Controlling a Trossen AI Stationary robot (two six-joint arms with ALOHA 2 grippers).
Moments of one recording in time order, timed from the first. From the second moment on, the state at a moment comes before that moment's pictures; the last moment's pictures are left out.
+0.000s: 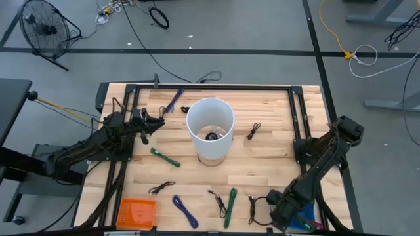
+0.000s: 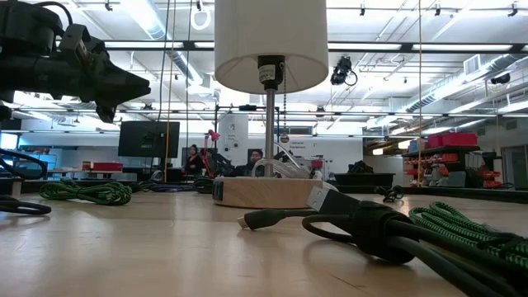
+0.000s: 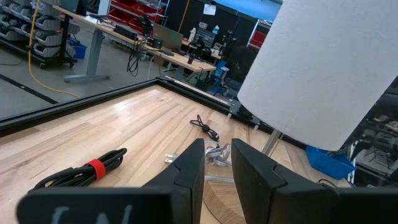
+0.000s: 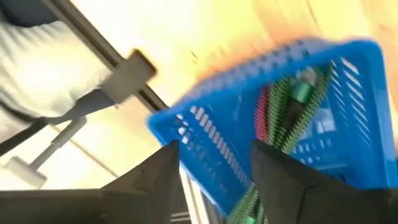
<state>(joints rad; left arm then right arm) 0.52 0.07 0.01 0.07 0.27 -0.36 0.88 1.63 1.04 -0.70 -0.36 1.56</state>
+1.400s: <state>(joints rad) 0.52 0.07 0.01 0.07 0.25 -0.35 0.20 1.24 0.79 -1.03 0.34 1.00</state>
